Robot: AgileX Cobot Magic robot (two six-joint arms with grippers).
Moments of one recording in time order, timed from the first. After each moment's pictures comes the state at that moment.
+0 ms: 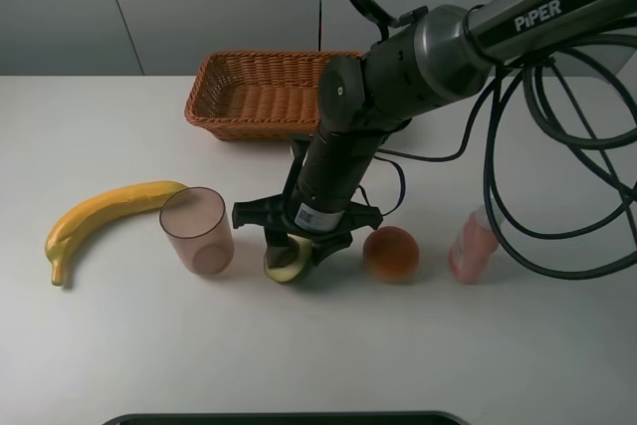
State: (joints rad) left arm -0.21 0.00 -0.51 0.10 1.08 -0.05; right arm 0.77 2.07 -1.15 0.43 0.68 0.24
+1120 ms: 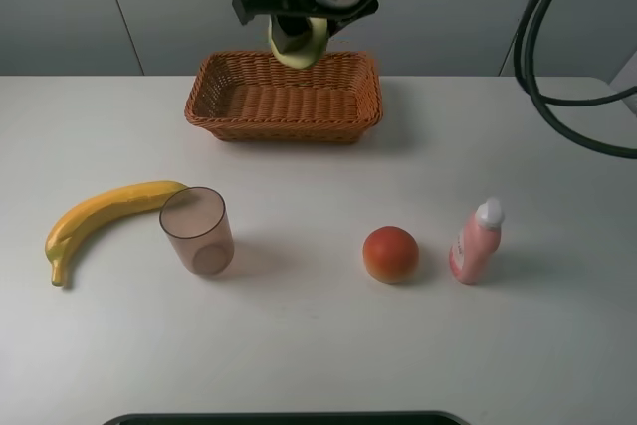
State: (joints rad) left arm -0.21 0.00 -0.51 0.10 1.08 -0.05; right arm 0.72 1.81 -1.54 -0.20 0.77 0.25
